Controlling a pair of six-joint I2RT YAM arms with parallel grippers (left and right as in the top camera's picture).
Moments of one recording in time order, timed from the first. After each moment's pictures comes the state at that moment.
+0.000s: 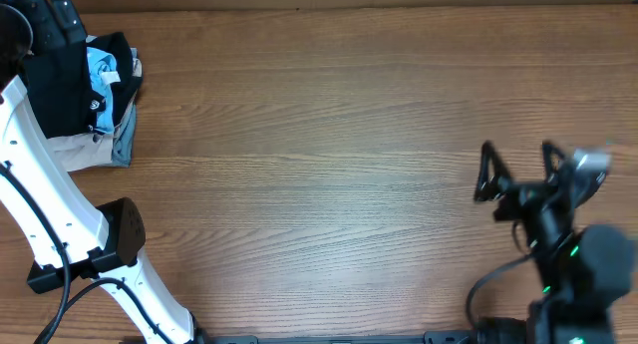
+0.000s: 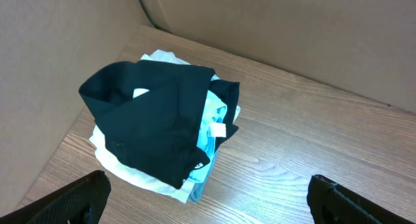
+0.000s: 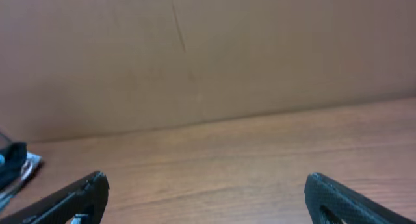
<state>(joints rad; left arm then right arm) 0.31 2.11 3.06 -1.69 -0.09 -0.07 -0.08 0.42 0.56 -0.21 -0.23 0.20</state>
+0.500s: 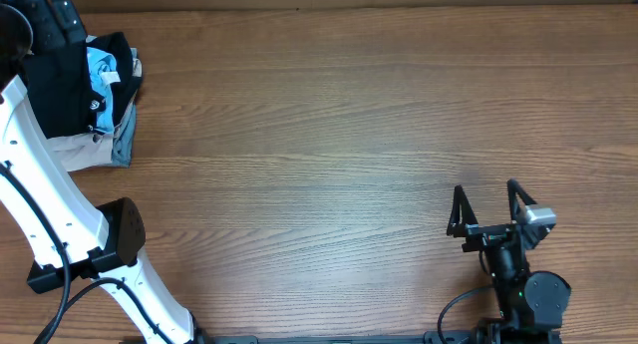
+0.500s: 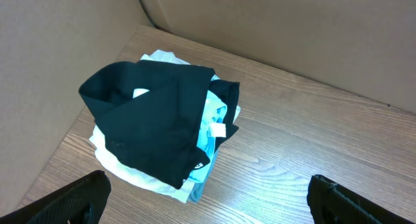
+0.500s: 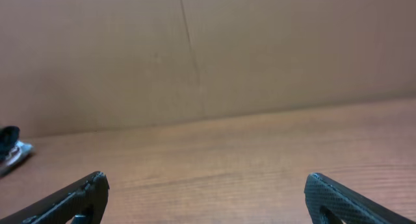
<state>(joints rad) 0.31 2.11 3.06 -1.69 -0.09 -0.07 -0.06 0.01 0.03 0.03 -0.21 0.20</state>
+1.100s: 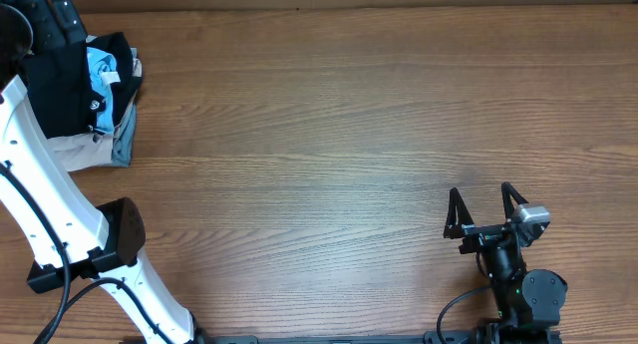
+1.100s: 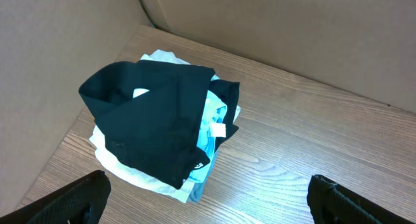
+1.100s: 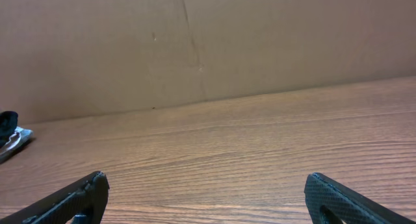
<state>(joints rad) 0.31 2.11 3.06 -1.69 -0.09 -0.07 -0.05 0.01 0.02 -0.01 -0.21 0.20</state>
